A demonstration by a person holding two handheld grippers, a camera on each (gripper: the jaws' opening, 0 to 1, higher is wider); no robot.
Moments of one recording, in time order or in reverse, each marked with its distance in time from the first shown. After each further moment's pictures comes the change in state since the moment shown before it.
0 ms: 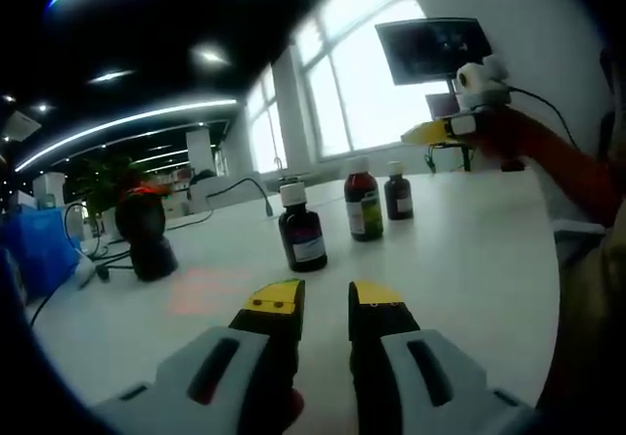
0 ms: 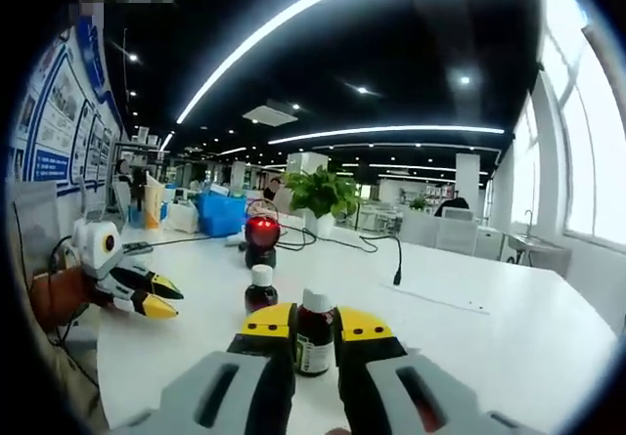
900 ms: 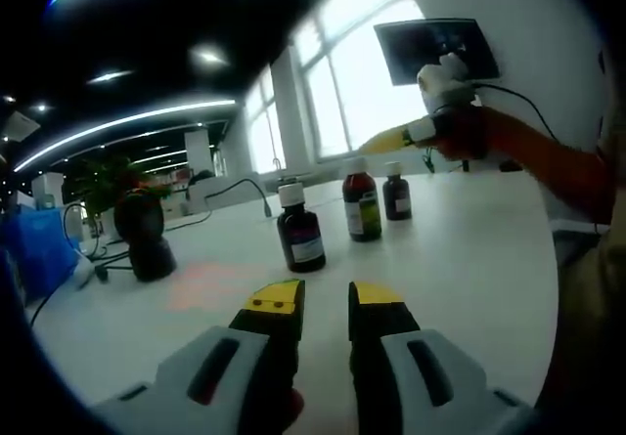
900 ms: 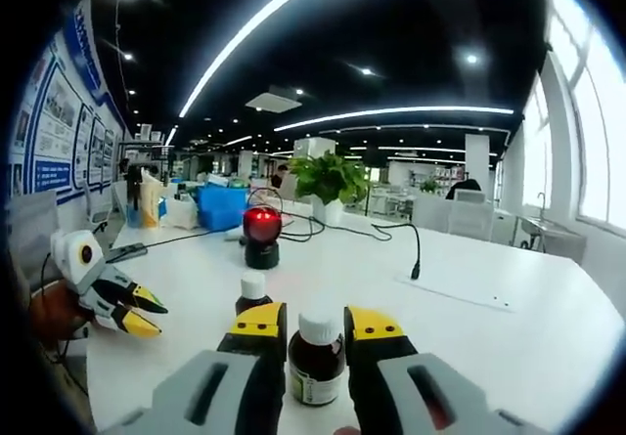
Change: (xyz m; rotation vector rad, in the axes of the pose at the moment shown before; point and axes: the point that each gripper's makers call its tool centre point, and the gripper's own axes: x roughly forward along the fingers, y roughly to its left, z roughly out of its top) left arm -0.001 -0.002 0.001 0.000 -0.001 -0.006; right arm 0.059 0.002 -0.008 0.053 0.077 0.051
